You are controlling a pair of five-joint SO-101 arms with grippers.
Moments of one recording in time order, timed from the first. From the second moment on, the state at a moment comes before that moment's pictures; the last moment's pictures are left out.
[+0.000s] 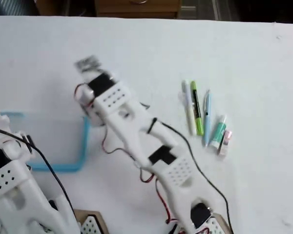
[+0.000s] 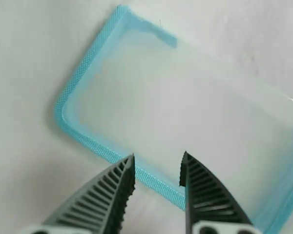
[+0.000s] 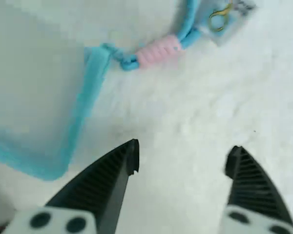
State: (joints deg) left arm -44.0 -49.5 54.3 66.5 -1.5; right arm -44.2 36.7 -44.2 96.4 -18.6
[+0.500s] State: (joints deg) left arm -44.0 -49.5 54.3 66.5 -1.5; right arm -43.3 53.9 -46.2 68.3 -45.8
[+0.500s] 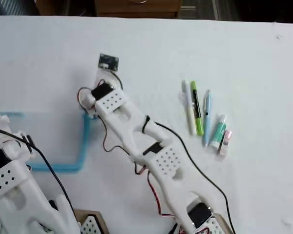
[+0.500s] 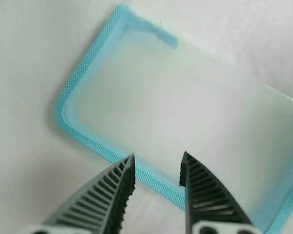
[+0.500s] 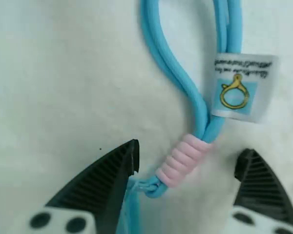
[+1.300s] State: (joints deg) left arm -44.2 -49.5 54.3 66.5 -1.5; right arm -38.3 70.1 -84.0 93.7 -33.4
